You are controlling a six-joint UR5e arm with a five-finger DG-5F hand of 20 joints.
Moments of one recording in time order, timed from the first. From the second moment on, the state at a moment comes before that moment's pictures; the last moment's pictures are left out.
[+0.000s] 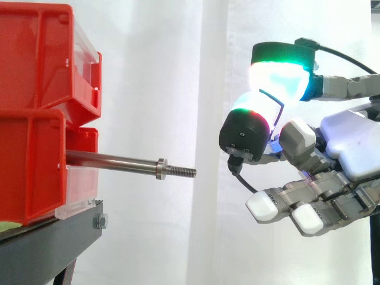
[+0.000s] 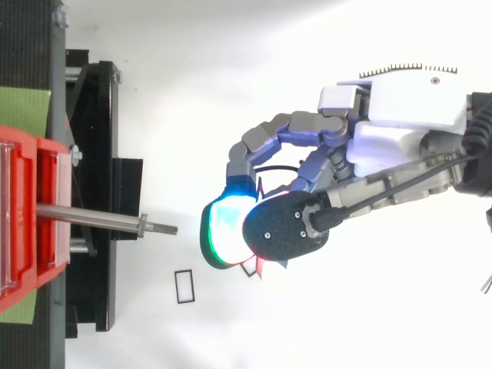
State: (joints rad) arm 0.14 -2.20 -1.18 -3.18 -1.42 0.44
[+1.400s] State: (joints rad) arm 0.14 -2.20 -1.18 -3.18 -1.42 0.44
